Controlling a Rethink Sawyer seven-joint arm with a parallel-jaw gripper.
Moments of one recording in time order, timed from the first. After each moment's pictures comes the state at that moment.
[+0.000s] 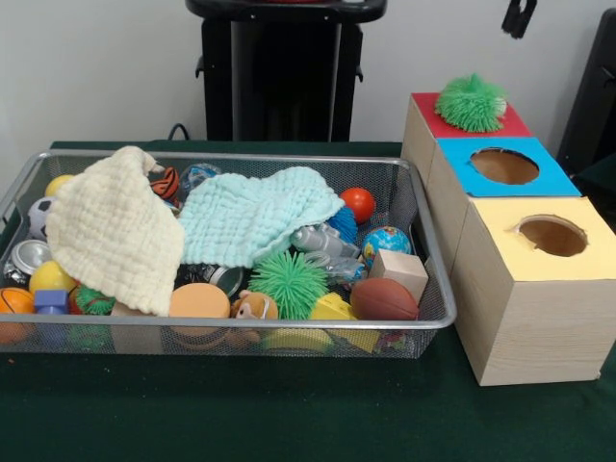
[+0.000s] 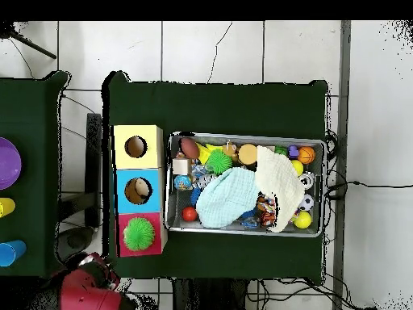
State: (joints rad) arm 0.78 -0.82 -0.58 1.99 0.49 0.68 2.44
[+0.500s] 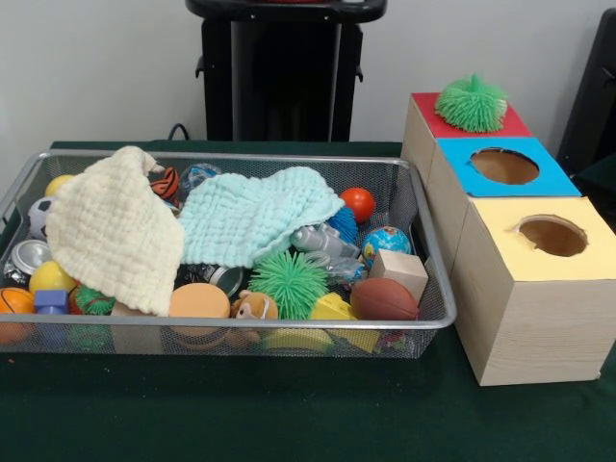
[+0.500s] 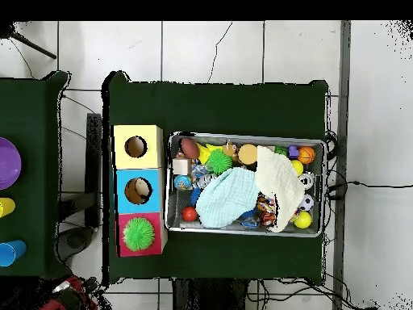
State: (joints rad) arm 0.88 -0.89 -0.66 1.97 0.49 0.76 2.53
